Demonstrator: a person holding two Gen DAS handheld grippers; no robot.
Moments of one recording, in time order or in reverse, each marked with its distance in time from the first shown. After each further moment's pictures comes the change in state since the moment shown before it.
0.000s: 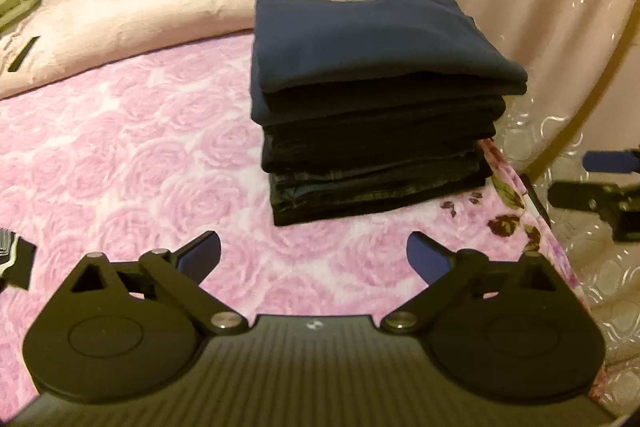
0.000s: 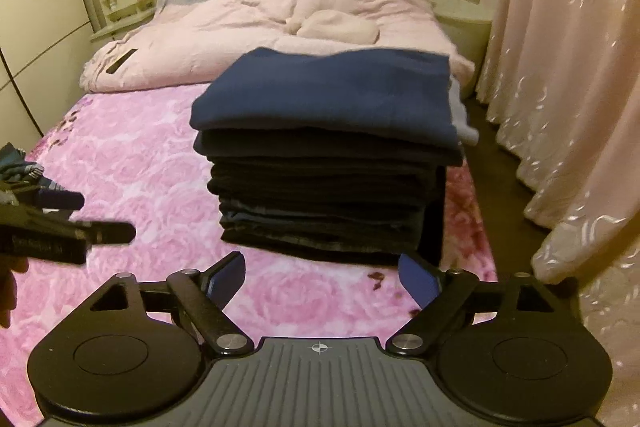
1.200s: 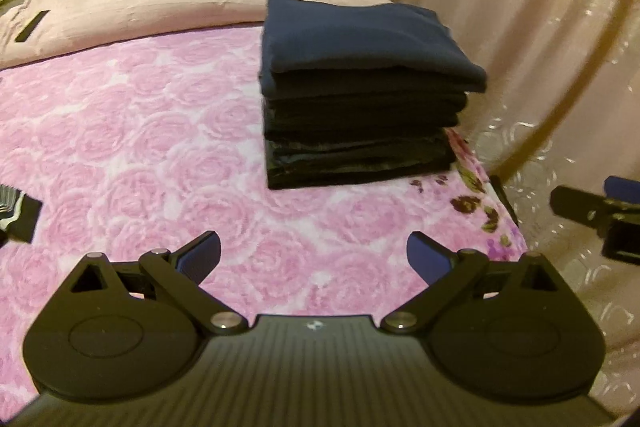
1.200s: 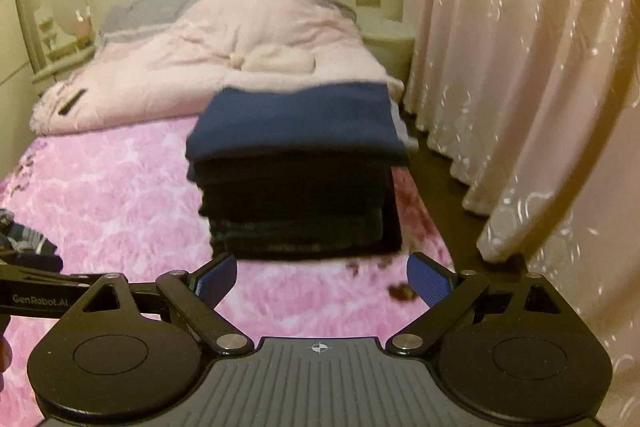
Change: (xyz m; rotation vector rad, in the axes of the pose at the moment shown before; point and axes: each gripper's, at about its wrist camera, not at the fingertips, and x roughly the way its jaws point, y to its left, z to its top) left arm -0.072 0.016 -0.026 -0.063 0.040 -0.044; right arm -0.072 0.065 -0.005 0.108 -0.083 -0.185
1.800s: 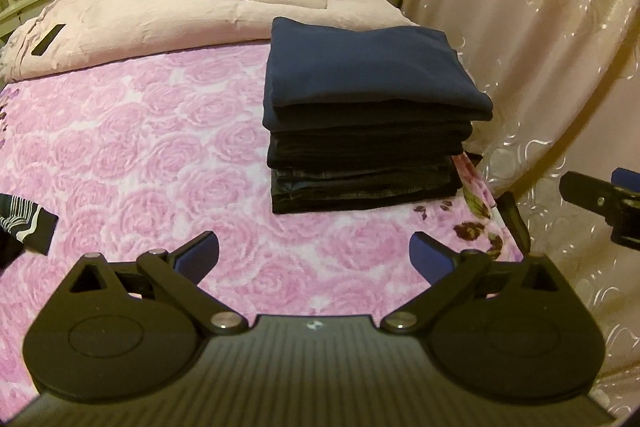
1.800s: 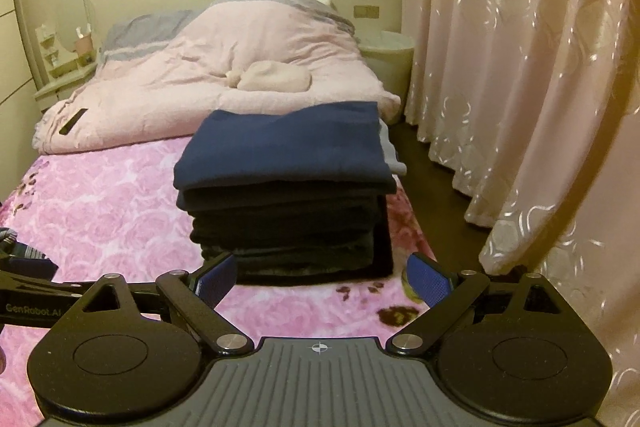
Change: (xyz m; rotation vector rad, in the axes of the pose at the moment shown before) left arm -0.008 -0.031 0.028 0.019 -0.017 0.060; right arm 0.004 -0.033 0.018 0.020 -0.006 0.026
